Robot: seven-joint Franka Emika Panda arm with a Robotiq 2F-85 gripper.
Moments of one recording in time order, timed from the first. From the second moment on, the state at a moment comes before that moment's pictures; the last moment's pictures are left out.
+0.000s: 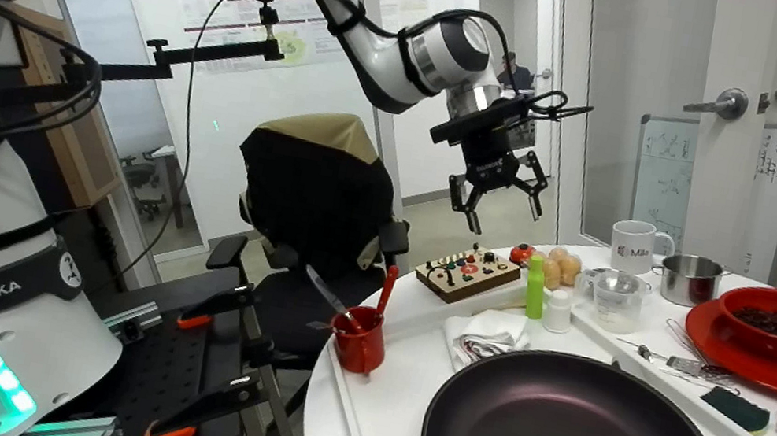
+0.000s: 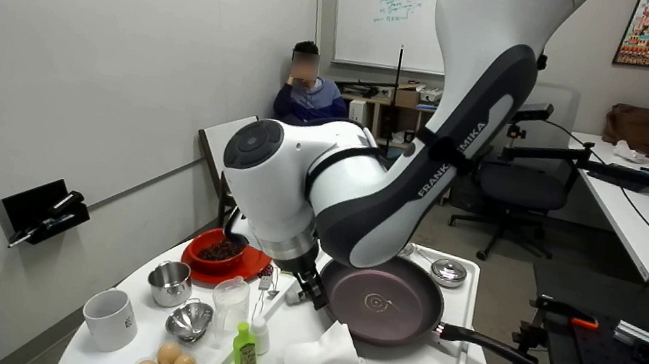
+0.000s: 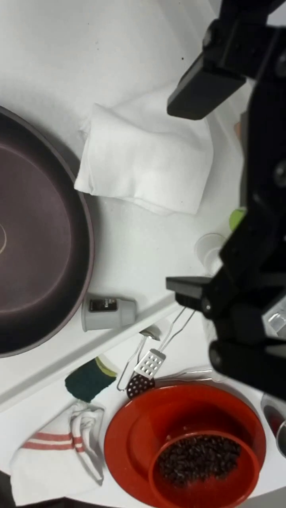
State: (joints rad) arm 0.18 0.65 0.03 -1.85 -0.65 2.31 -0.20
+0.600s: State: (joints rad) arm 0.18 0.80 0.02 -1.82 -0.65 2.35 -0.13
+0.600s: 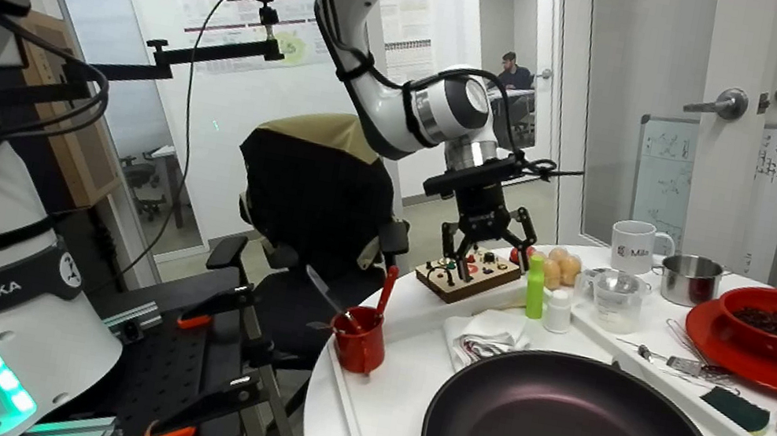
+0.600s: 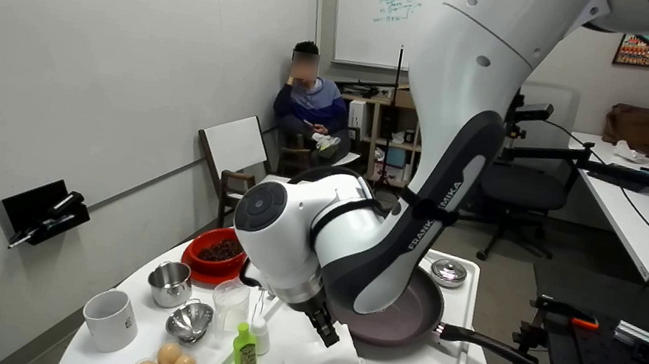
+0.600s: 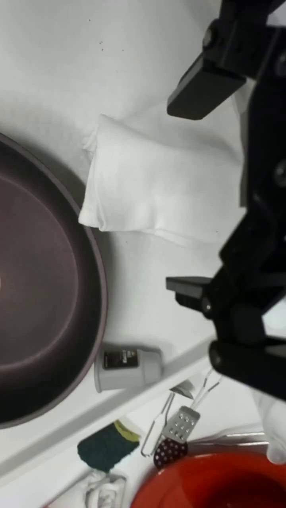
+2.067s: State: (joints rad) arm 0.20 1.07 0.03 -1.54 -0.56 2.19 -0.32
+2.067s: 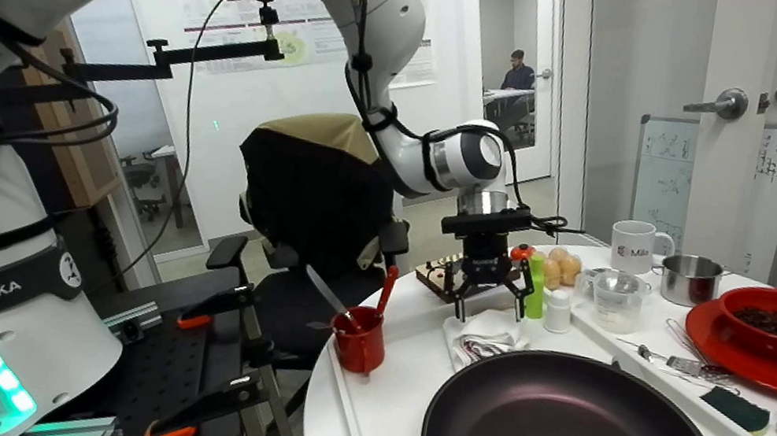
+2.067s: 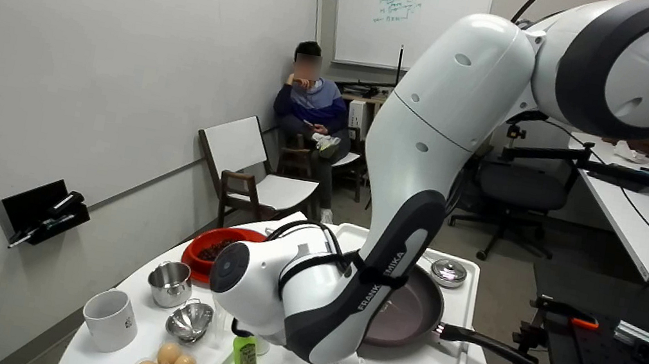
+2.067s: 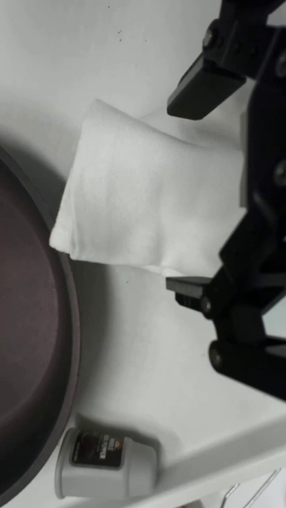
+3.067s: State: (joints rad) arm 0.23 1.07 0.00 -1.54 -0.58 2.28 -0.29
